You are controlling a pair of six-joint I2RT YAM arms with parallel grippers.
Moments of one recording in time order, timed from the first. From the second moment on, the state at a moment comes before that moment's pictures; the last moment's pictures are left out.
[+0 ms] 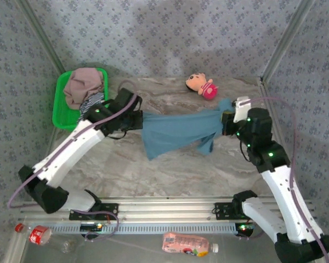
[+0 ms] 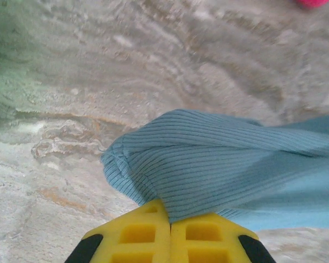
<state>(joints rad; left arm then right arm) -0.70 1.36 1.52 -1.08 -0.17 -0.61 0.25 0.81 1.04 -0.57 -0.05 0.06</state>
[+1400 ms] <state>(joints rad) -0.46 1.58 1.14 -0.99 -0.29 -0.80 0.40 1.40 0.92 -0.42 -0.19 0.06</state>
